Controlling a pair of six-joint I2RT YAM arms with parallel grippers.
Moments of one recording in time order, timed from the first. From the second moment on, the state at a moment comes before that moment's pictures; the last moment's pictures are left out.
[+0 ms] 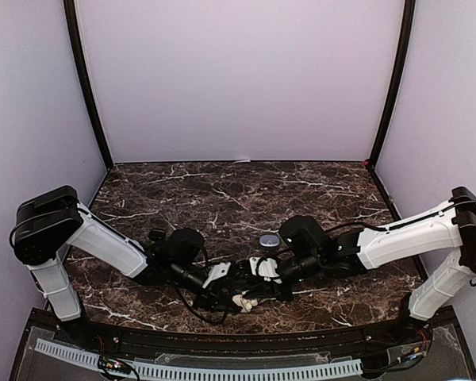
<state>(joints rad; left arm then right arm) -0.99 1.77 0.66 0.42 0.81 0.30 1.11 1.52 0.76 0.05 -0.48 -0.48</state>
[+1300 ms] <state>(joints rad) -0.99 1.77 0.52 0.81 0.81 0.12 1.11 1.18 0.63 0.15 -0.48 -0.35</state>
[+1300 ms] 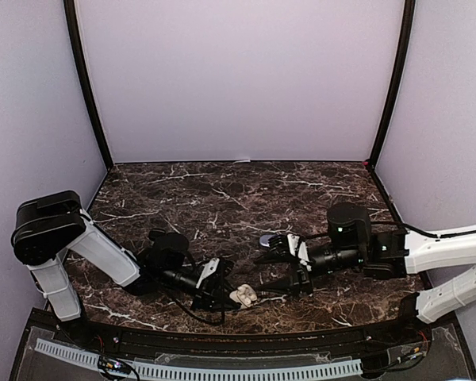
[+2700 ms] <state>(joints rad) -0.99 1.77 0.54 0.89 0.72 0.06 1.15 1.26 0.75 -0.07 -0.25 -0.42</state>
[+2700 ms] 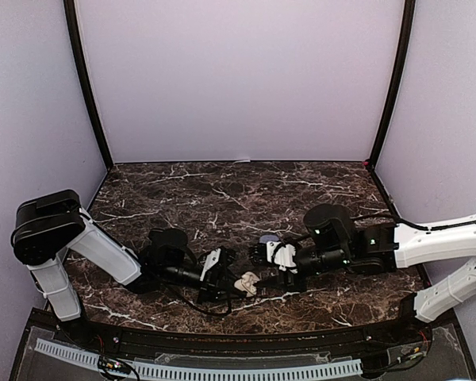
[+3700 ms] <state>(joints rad) -0.99 1.77 0.56 0.82 0.78 0.06 1.17 1.42 0.86 -0.16 -0.26 -0.83</state>
